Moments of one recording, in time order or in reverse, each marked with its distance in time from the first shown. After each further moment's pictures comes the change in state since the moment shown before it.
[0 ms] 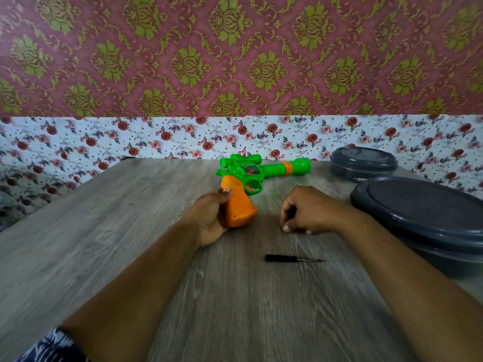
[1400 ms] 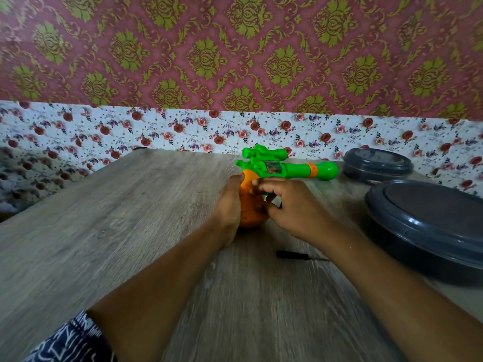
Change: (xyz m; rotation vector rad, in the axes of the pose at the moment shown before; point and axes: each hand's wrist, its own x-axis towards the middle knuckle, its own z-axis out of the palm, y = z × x) left_hand -0.019 -0.012 0.021 0.118 -0.069 0.205; right_hand 0.011 -0.037 0.032 0.149 0.433 -0.398
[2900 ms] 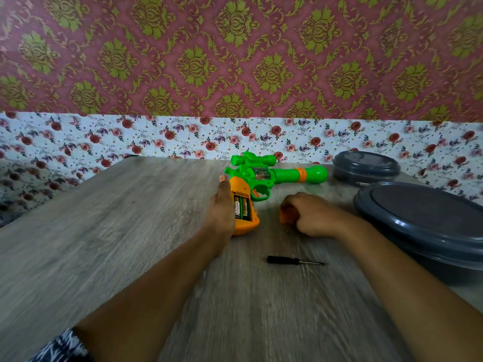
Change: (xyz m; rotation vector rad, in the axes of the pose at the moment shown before) left_hand 0.014 -0.010 -0.005 0.200 0.227 0.047; right_hand -0.004 0.041 -0.030 -0.406 -0.445 0.424
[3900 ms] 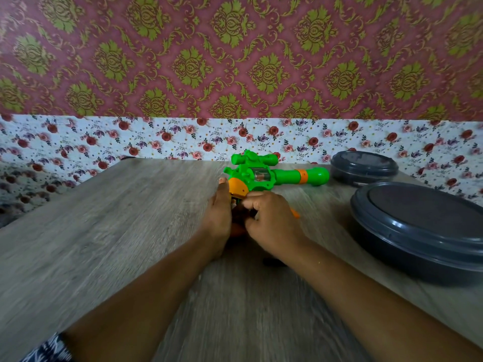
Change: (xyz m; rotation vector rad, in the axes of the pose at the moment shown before) left_hand -0.009 0.002 0.002 0.066 -0.035 0.083; right_hand -0.009 -0.063 0.027 0.451 0.517 -0.384
